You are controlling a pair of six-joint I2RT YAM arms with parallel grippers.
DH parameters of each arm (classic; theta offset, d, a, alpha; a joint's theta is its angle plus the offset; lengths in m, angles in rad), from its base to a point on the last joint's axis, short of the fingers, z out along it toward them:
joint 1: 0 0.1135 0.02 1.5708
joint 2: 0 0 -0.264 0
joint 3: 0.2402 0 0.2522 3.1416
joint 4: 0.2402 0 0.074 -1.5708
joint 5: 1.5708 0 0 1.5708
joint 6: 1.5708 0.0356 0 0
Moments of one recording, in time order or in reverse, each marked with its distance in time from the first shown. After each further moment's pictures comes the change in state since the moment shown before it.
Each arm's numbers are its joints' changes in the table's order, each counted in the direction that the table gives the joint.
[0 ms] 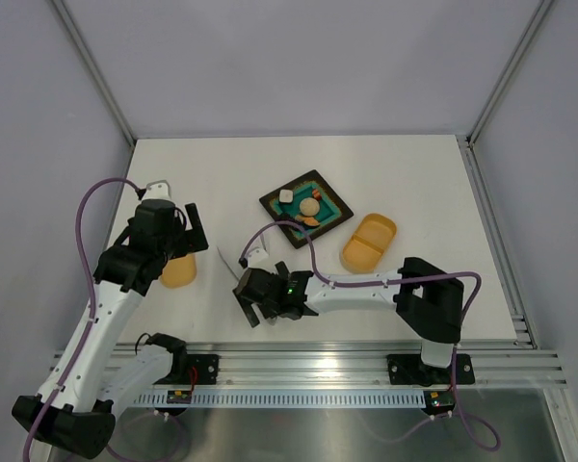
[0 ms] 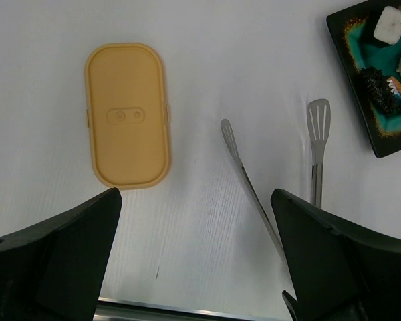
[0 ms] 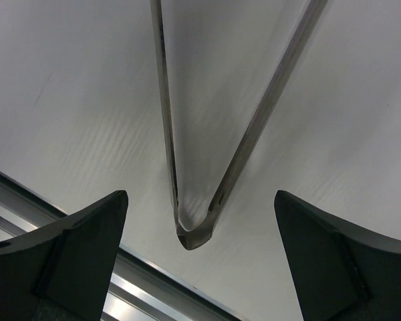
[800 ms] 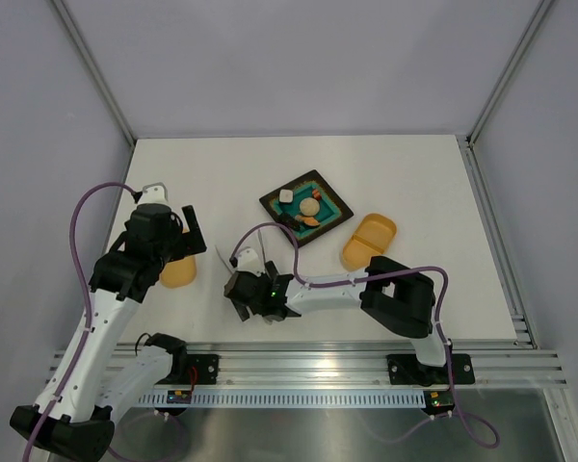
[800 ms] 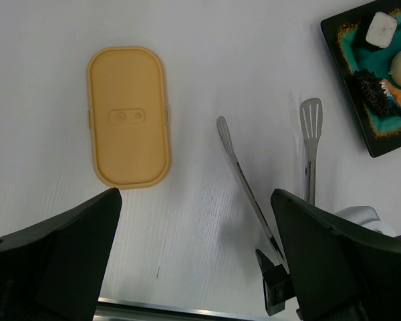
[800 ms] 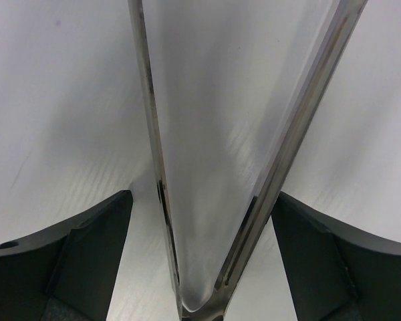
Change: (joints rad) left arm 0.000 0.048 -0.012 0.004 0.001 0.003; right arm 0.001 -0.185 0.076 -0.122 0.114 -0.002
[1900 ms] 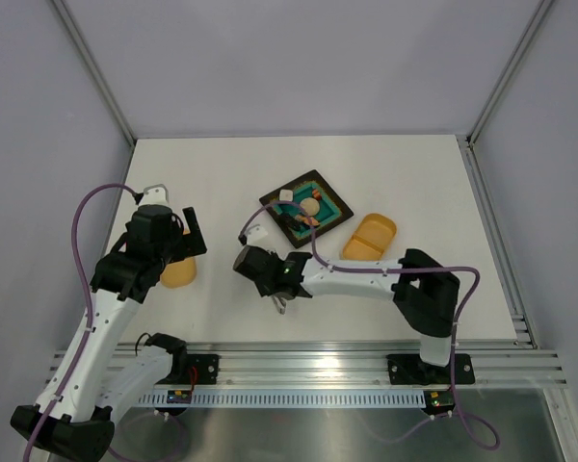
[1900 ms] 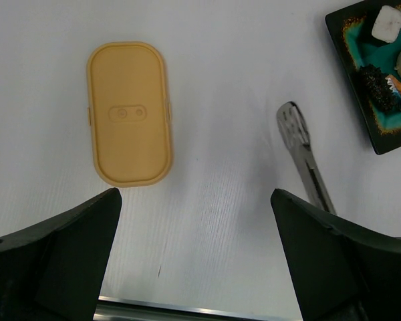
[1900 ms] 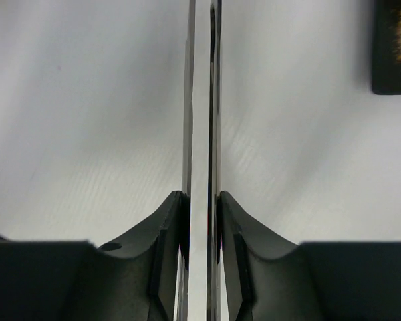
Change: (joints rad) left arm 0.000 0.003 -0.015 -0.001 0.000 0.002; right arm -0.070 0.090 0.055 0.140 -0.027 -0.042
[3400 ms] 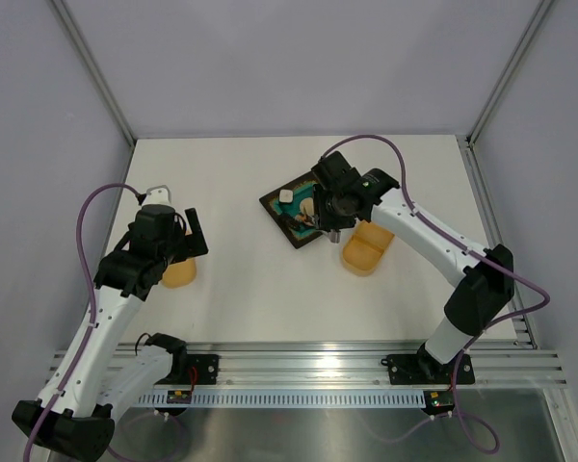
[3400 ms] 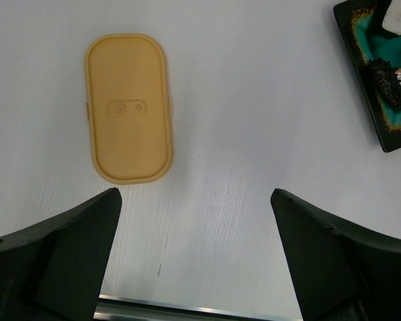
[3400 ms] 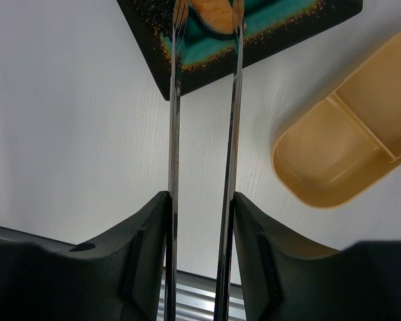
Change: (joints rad) left arm 0.000 -0.018 -0.016 -0.008 0.000 -0.007; right arm -0.512 0.259 0.235 0.527 -0.294 -0.024
